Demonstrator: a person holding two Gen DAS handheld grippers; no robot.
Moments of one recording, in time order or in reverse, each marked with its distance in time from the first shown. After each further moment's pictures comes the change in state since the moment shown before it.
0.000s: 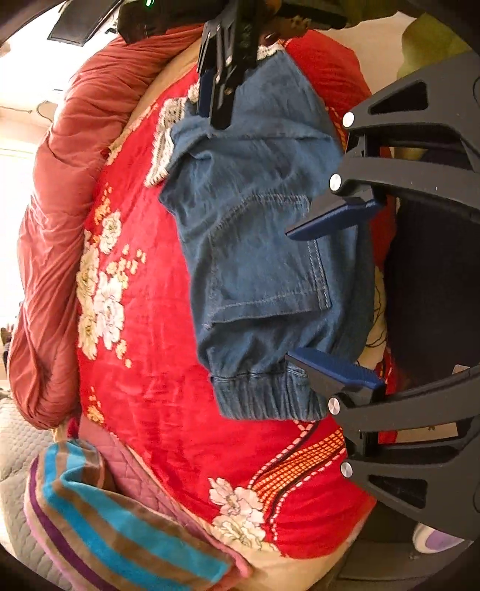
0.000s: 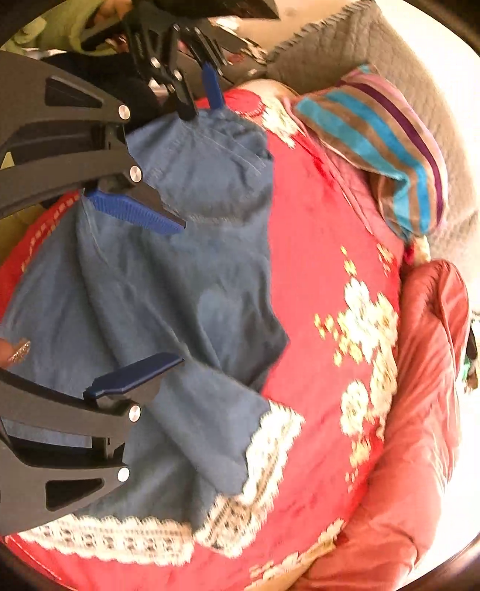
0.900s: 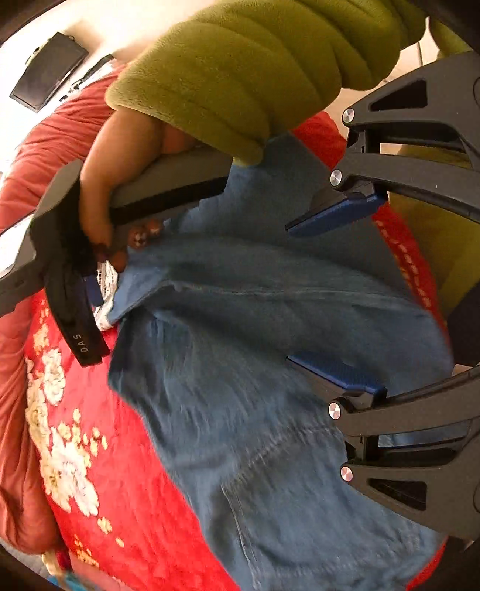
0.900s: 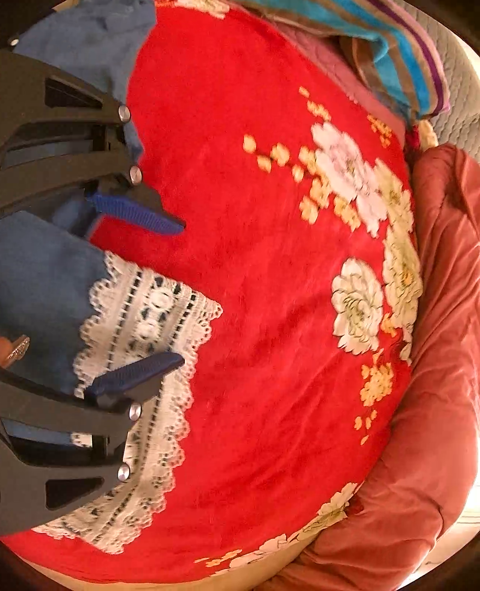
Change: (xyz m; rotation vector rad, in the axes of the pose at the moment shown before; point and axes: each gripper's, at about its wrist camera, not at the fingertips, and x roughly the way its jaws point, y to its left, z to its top) left arm 0.091 -0.129 0.024 0.138 0.225 -0.350; right arm 0.121 -0.109 0.097 0.125 0.087 -0.291
